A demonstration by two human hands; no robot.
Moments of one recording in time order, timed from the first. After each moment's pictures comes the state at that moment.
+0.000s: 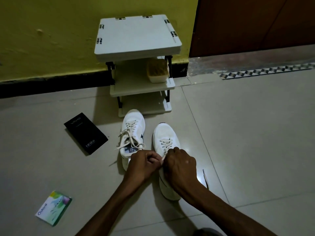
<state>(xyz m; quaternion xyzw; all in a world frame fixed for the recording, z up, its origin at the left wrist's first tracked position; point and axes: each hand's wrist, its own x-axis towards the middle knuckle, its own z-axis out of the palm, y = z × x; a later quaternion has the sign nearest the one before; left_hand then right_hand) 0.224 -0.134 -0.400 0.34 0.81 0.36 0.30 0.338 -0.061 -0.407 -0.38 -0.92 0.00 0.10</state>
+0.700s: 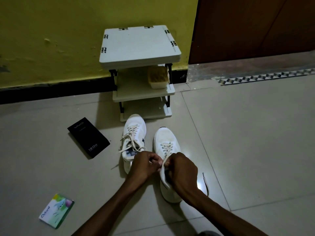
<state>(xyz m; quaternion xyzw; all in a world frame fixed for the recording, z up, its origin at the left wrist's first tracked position) 0.222 -0.130 -0.396 0.35 0.79 0.38 0.33 0.346 -0.063 -0.407 -0.45 -0.86 0.20 0.12</state>
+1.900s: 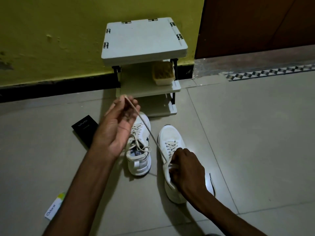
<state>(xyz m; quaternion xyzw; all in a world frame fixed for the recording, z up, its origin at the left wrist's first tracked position) 0.161 -0.117 -0.273 0.06 0.39 0.83 0.39 0.350 -0.059 -0.410 -0.41 -0.88 0.21 0.13</state>
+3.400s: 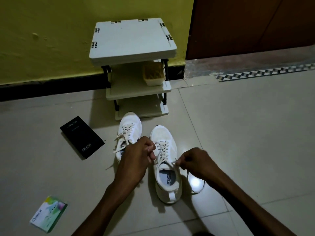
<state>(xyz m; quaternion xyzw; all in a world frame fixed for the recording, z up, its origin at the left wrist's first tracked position) 0.227 -0.125 -0.349 0.38 0.80 0.41 0.23 0.382 0.000 -0.365 -0.45 -0.79 0.41 -0.04</state>
